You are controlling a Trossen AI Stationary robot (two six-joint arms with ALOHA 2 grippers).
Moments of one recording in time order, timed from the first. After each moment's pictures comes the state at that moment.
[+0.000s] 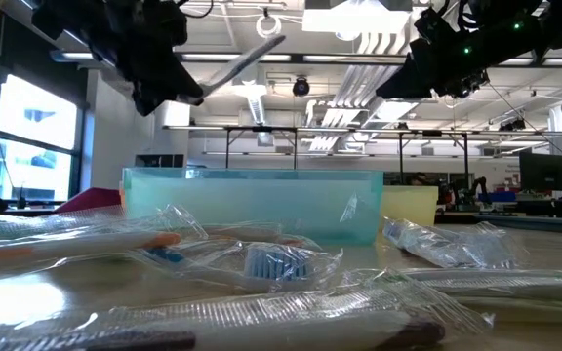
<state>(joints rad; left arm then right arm) 0.02 1.03 0.64 -0.12 -0.01 -0.38 -0.29 0.91 0.47 0.23 0.31 -0.07</state>
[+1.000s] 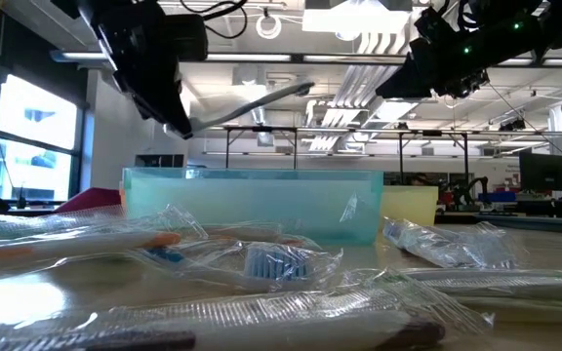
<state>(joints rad) -0.08 1.28 0.87 -0.46 -0.08 -0.34 -0.29 0.91 0.47 0.23 0.31 -0.07</state>
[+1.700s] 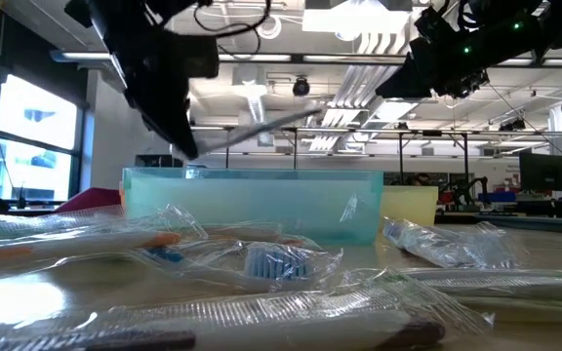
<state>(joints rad) -0.08 1.39 0.90 -0.46 -0.11 -0.34 -0.29 0.91 0.47 0.24 0.31 -0.07</state>
